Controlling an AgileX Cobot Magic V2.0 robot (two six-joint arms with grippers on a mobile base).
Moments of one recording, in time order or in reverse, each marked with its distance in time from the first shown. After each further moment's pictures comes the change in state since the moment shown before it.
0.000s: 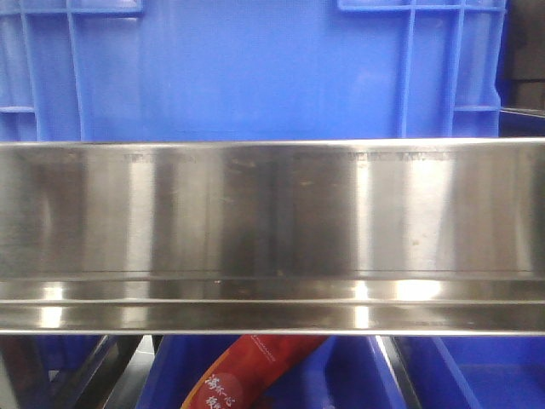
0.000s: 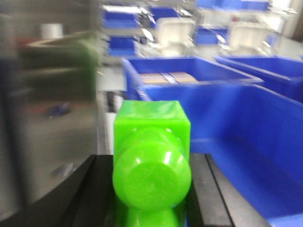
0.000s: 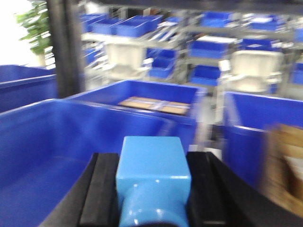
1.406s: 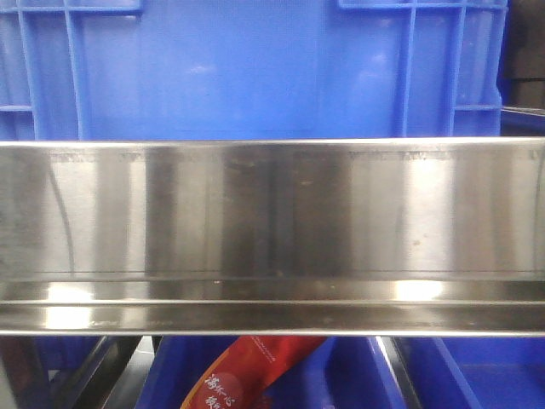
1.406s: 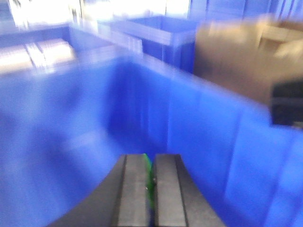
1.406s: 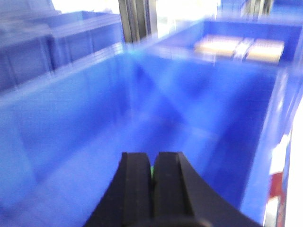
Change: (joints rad) left arm -0.449 0.462 -0.224 -0.018 -0.214 0.024; right arm 0.175 0.277 -0.143 0.129 0.073 -0.002
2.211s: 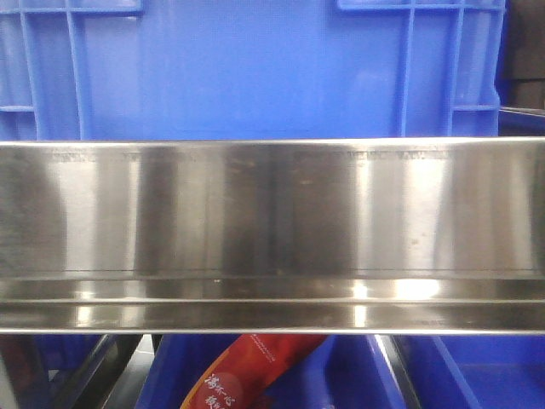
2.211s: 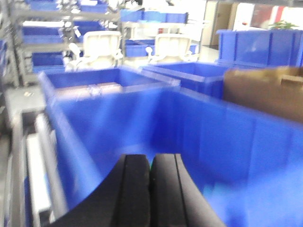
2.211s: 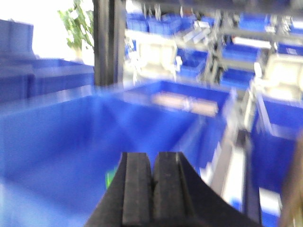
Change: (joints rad) left arm 0.128 -0.528 0.432 -0.004 -0.056 -0.002; right arm -0.075 -0.495 0.278 -0.163 0.046 0.002
